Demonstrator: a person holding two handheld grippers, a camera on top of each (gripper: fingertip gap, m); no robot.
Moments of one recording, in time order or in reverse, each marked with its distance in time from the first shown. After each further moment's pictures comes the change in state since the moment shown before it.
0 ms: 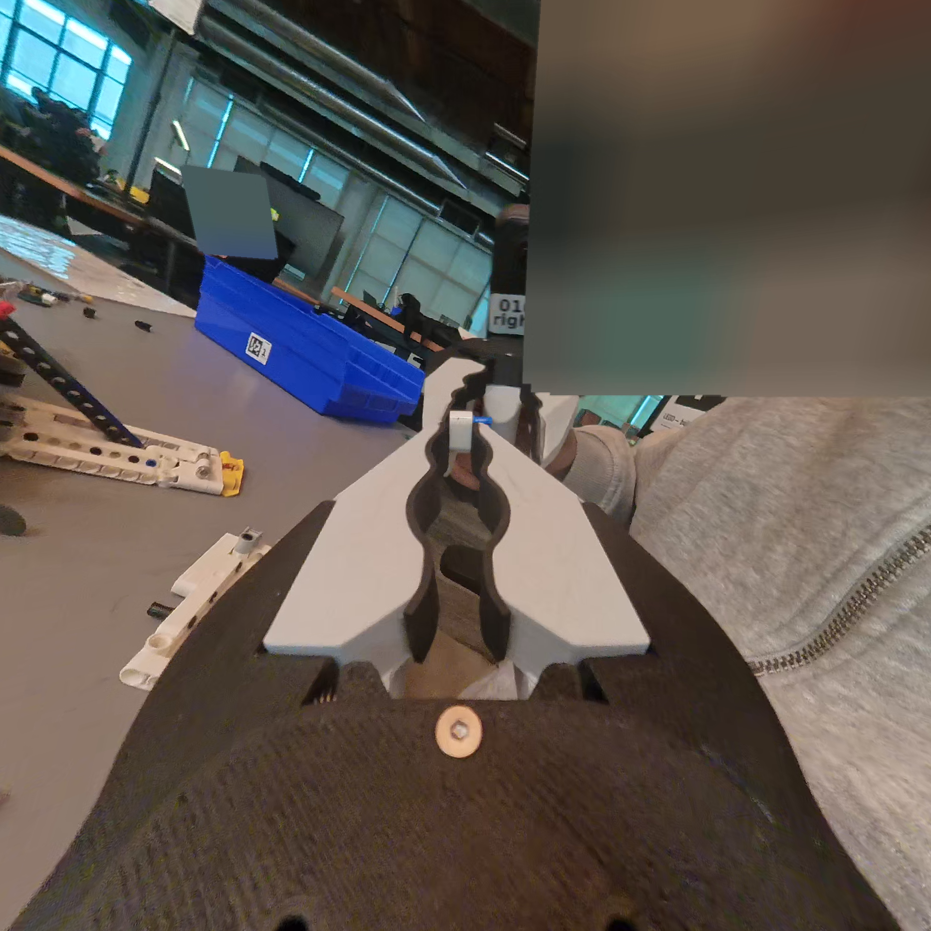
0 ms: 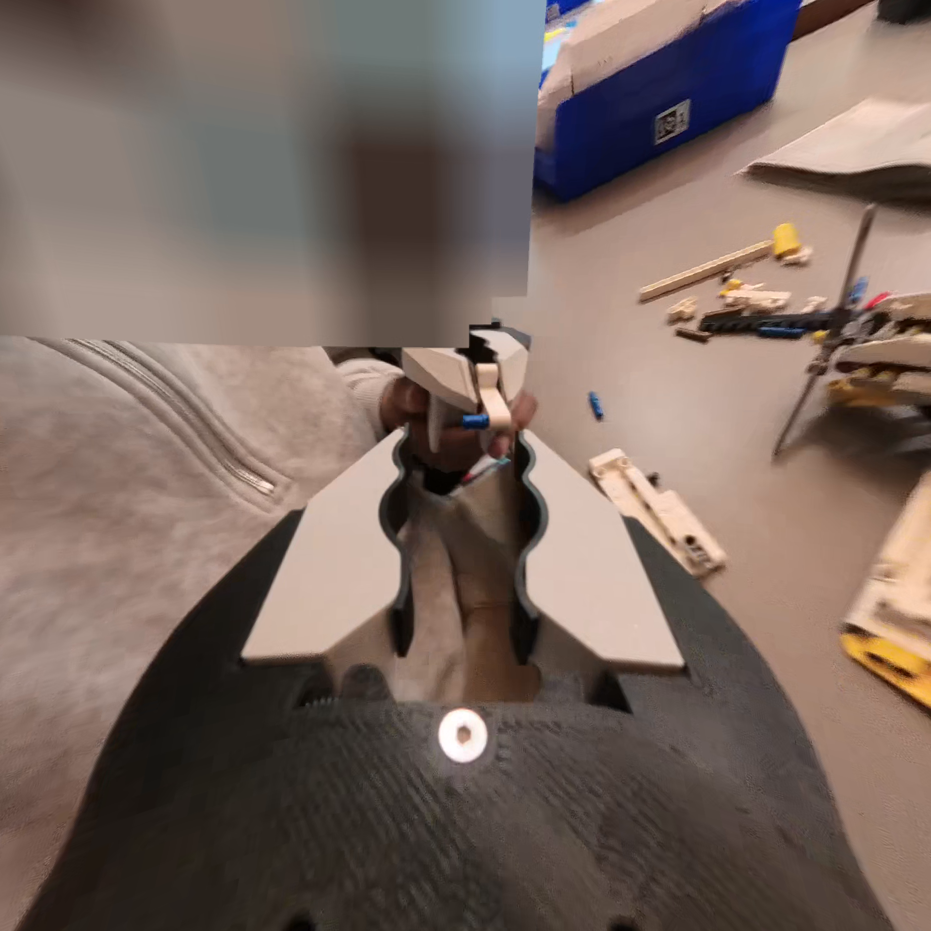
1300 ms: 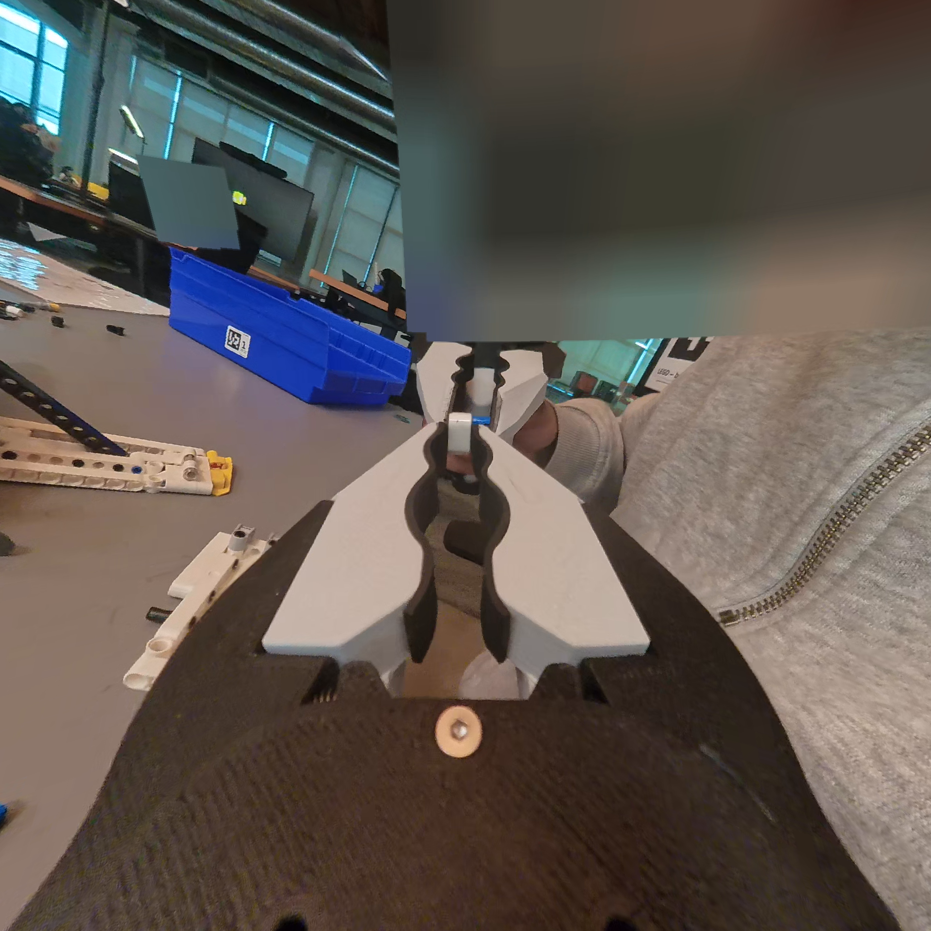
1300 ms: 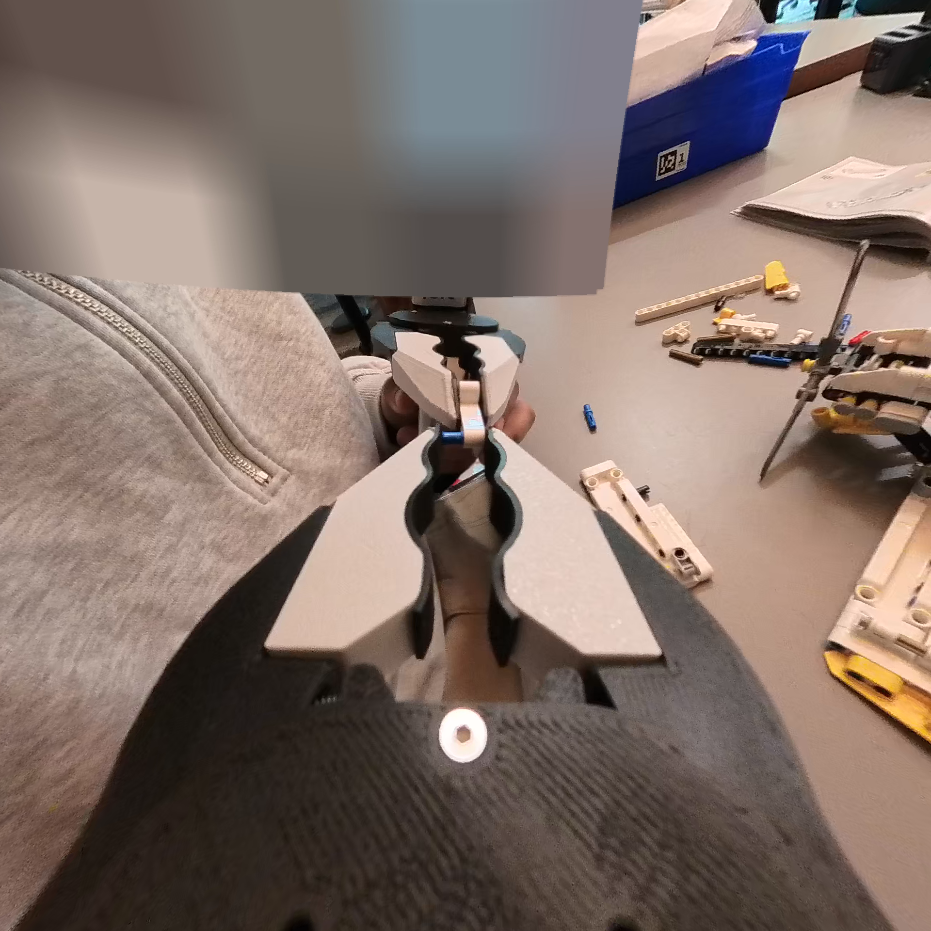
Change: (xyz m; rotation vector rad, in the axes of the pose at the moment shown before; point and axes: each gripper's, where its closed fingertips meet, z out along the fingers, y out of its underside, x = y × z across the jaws) left arm 0.009 0.010 -0.003 -0.065 0.048 0.082; right arm -0.002 0.003 -0.001 0.040 -0.007 -0.071
